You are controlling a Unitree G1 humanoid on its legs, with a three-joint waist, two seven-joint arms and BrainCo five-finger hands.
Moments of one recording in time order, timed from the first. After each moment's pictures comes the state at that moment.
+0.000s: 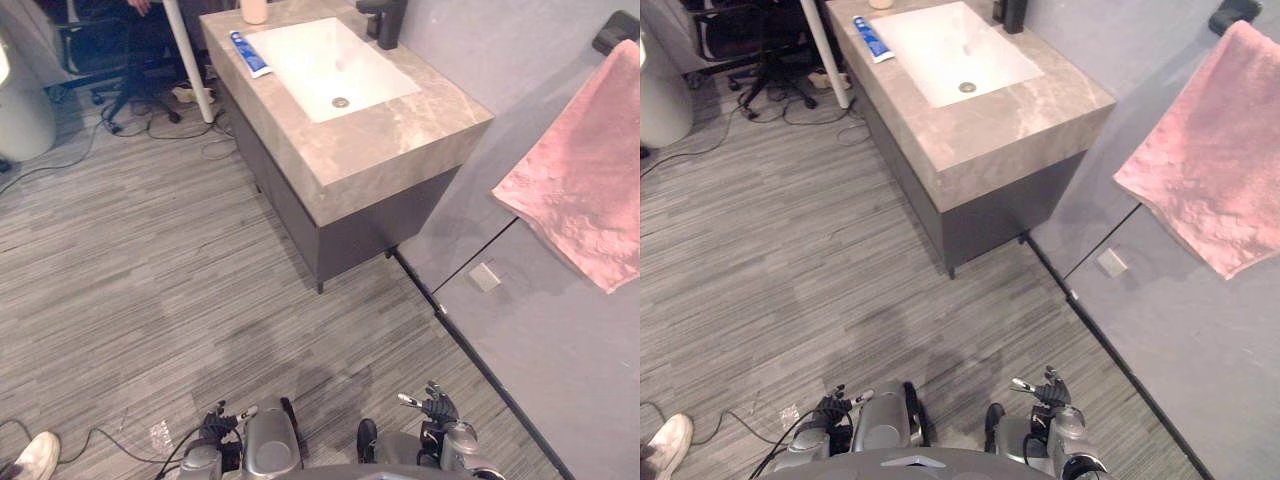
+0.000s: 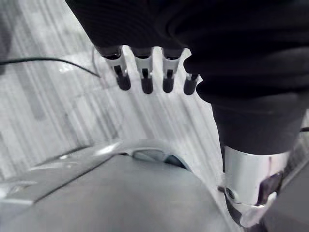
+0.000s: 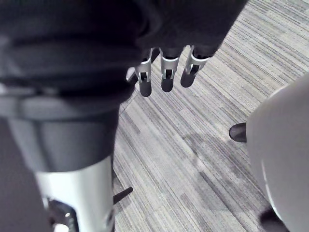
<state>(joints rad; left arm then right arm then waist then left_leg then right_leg) 0.07 0.15 0.15 1.03 0.02 -0.09 0.08 -0.04 -0.08 -0.07 1.10 0.20 -0.17 -0.08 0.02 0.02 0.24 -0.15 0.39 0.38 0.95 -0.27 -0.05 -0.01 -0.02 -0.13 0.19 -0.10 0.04</state>
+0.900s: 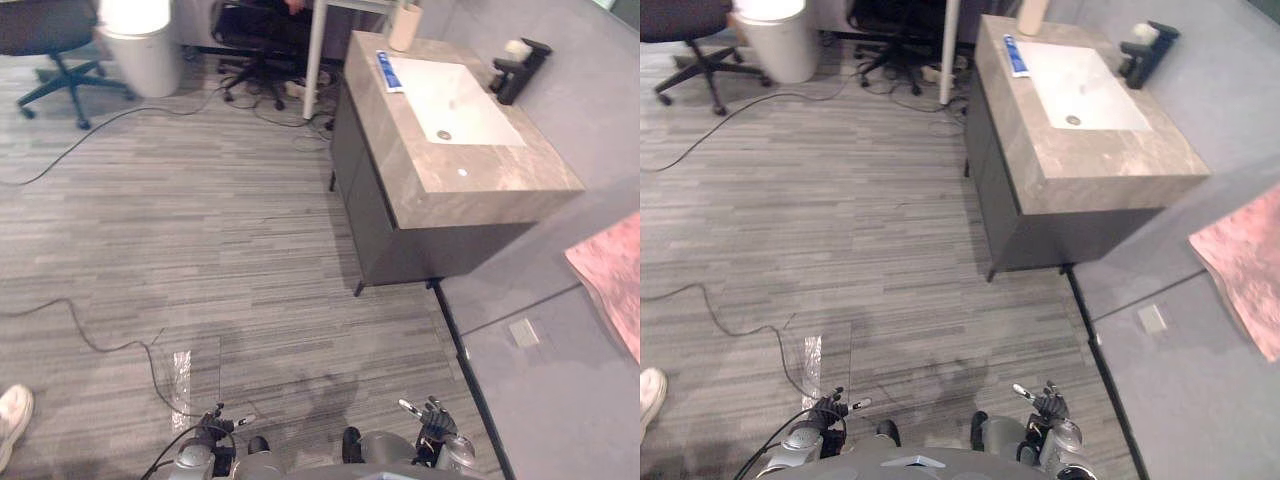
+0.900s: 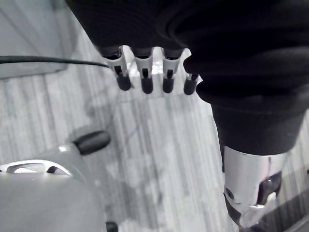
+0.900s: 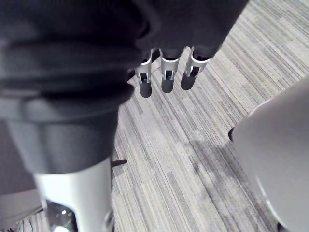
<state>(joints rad) 0.03 0.20 0.11 1.06 0.11 -0.08 0.06 -0.01 -0.01 -0.16 1.10 0.24 -0.15 -0.08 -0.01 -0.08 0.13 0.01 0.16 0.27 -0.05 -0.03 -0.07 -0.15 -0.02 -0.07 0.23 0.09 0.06</state>
